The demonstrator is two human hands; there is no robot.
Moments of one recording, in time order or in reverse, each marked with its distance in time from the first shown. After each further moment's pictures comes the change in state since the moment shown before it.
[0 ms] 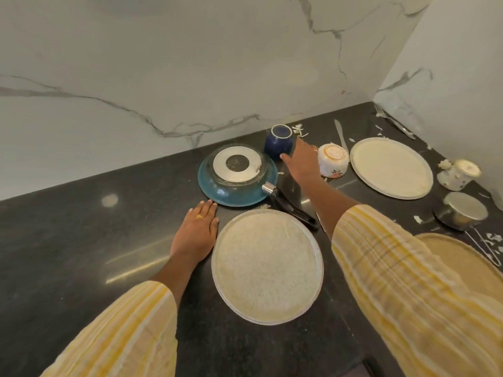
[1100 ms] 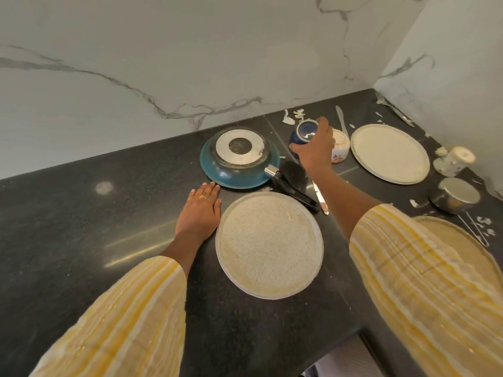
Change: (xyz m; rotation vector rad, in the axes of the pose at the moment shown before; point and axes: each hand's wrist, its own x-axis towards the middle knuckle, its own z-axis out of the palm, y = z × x) left_hand -0.003 0.003 -0.005 -0.023 0.042 0.010; right_hand -0.029 0.000 -0.017 0.409 0.182 0.224
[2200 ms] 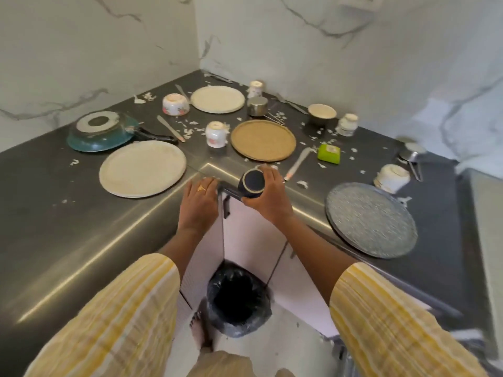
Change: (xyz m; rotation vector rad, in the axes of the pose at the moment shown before) left_hand -0.268 0.211 0.044 -0.045 0.260 0.657; right_hand -0.414 0.142 -0.229 -0.065 0.194 -0.035
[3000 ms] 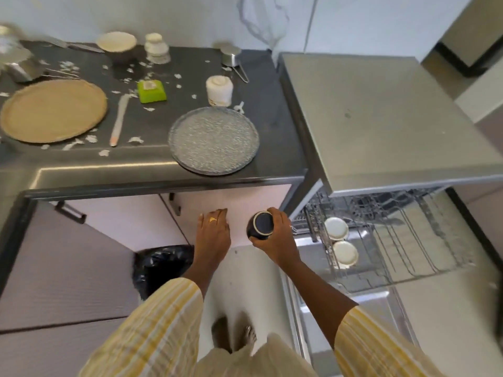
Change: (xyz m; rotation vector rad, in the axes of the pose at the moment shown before) left_hand -0.148 0.241 0.123 -0.290 -0.532 0.443; right_hand -0.306 0.145 -0.104 -0.093 0.331 0.758
